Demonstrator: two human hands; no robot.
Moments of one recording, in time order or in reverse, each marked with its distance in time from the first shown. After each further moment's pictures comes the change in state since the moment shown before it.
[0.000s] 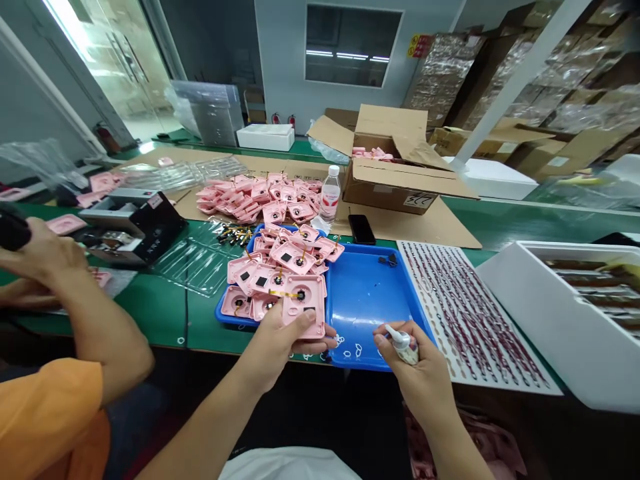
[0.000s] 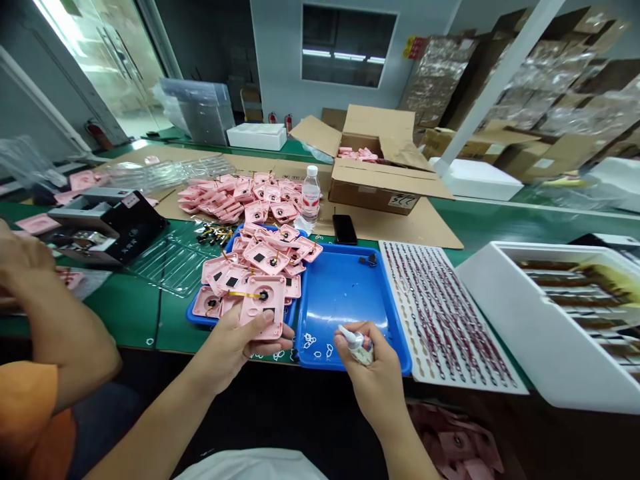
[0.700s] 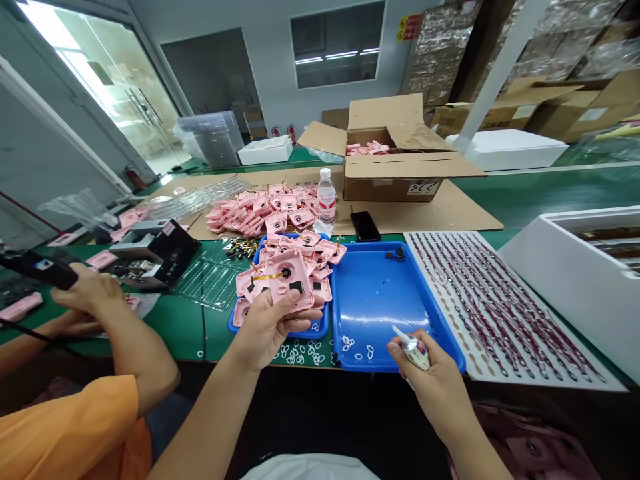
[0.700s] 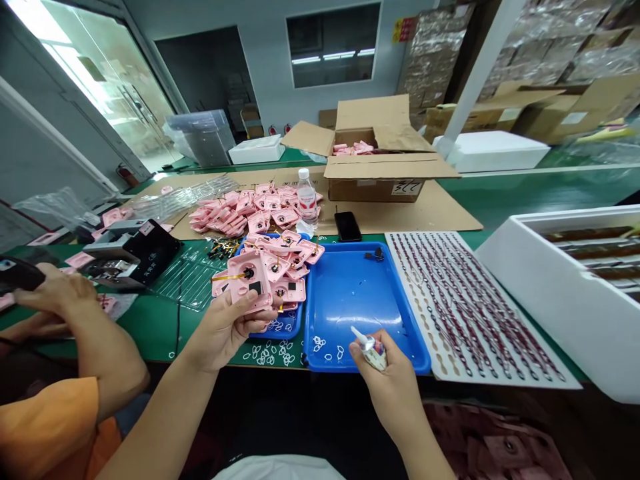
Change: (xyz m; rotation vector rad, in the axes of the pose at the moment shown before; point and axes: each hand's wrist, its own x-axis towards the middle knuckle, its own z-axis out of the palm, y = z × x) left_hand 0.017 0.039 -0.005 0.028 0.021 0.073; right_hand -0.006 0.030 -0.008 0.037 -0.014 0.196
